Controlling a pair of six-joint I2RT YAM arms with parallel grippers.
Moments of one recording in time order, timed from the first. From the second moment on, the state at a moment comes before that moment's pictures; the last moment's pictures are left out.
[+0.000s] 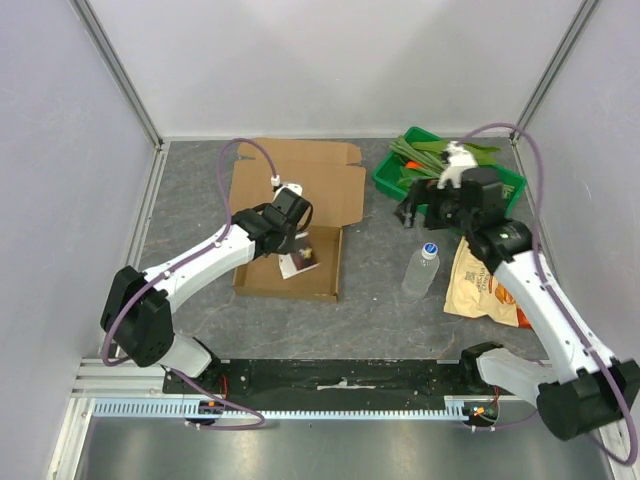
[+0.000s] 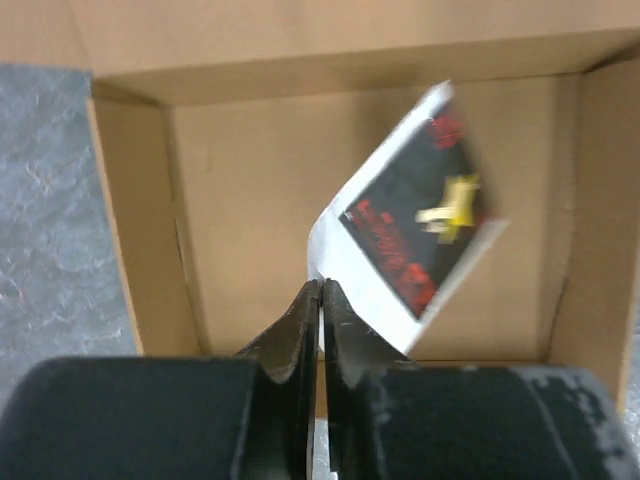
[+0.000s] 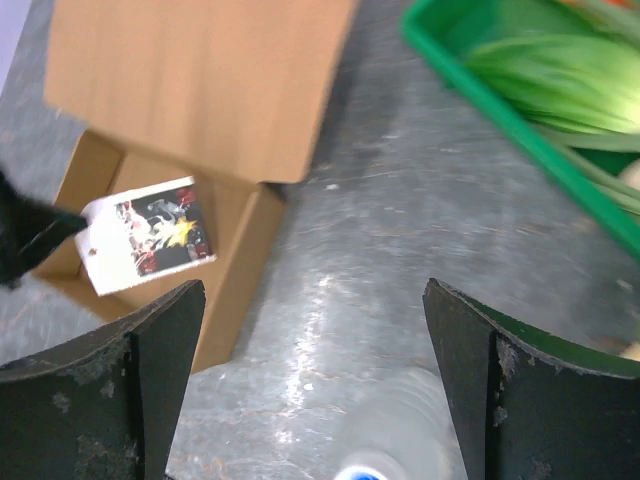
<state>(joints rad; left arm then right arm) -0.71 1.49 1.16 -0.68 -0.41 -0.38 0.24 1.05 1.05 -0.48 -0.18 0.31</state>
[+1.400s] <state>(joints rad) 0.14 2.01 1.47 -0.14 0.56 -0.49 0.21 2.20 1.75 -0.23 -0.74 0.14</state>
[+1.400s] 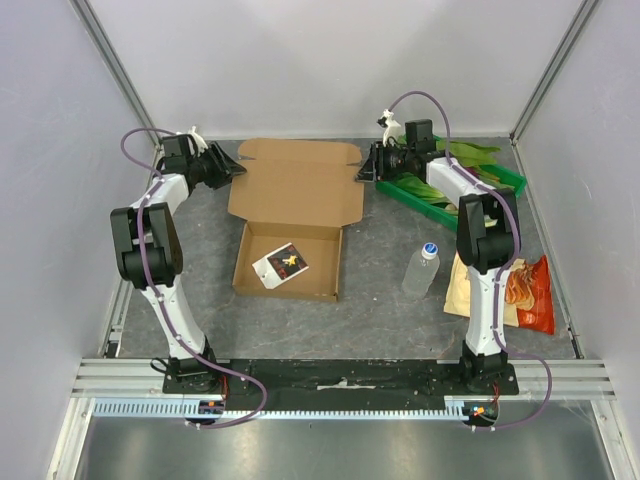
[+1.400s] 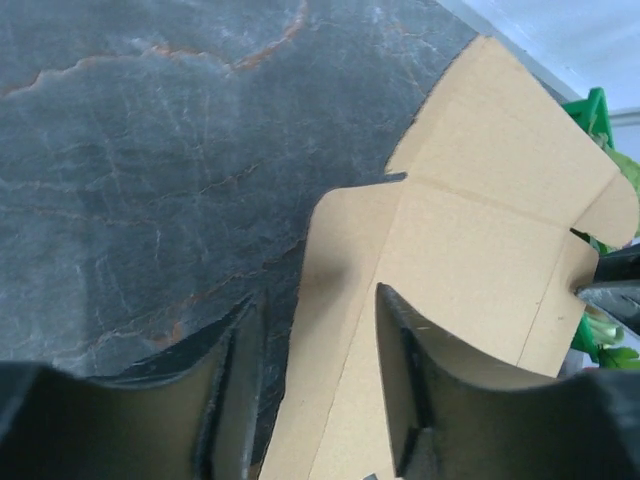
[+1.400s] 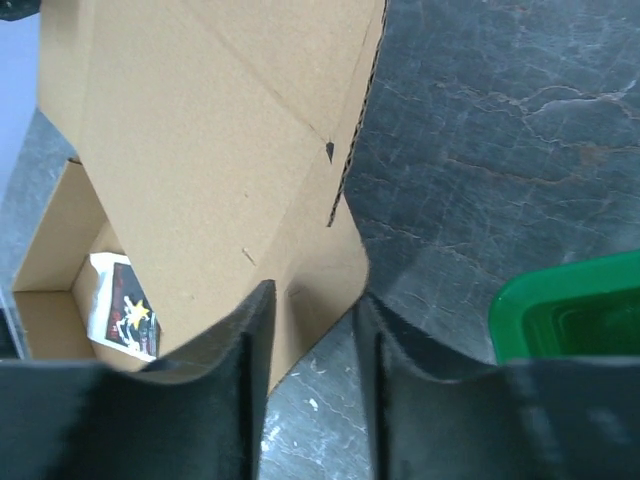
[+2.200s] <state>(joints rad) -0.11 1.75 1.40 -0.16 0.01 -0.38 0.41 2.00 1.75 -0.24 -0.18 0.18</state>
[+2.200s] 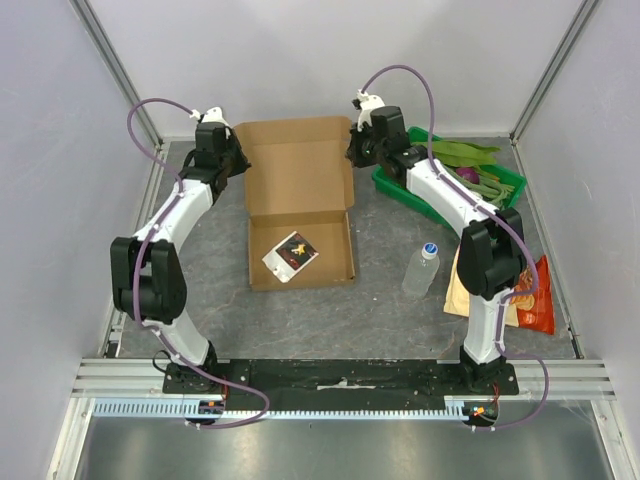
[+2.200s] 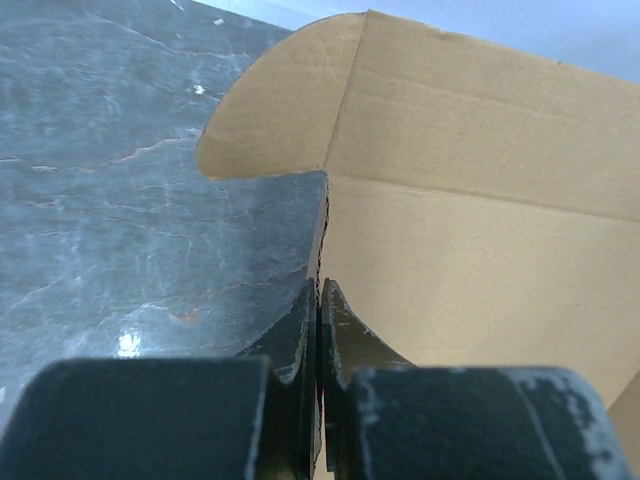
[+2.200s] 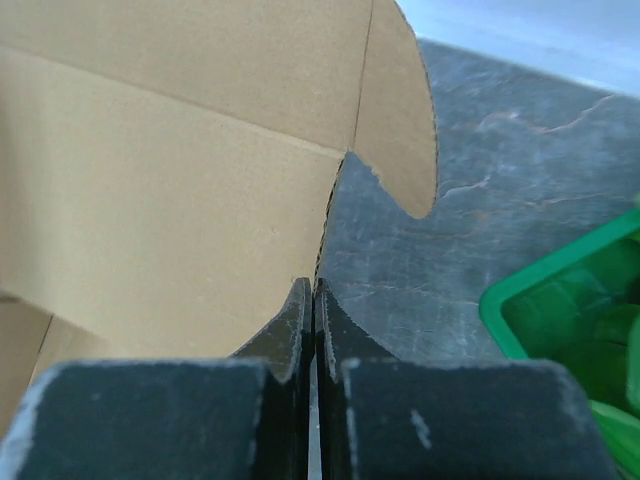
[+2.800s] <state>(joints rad) -0.27 1.53 0.95 0.32 -0.33 -0.38 0.67 1.78 1.28 0.31 0.48 0.06</state>
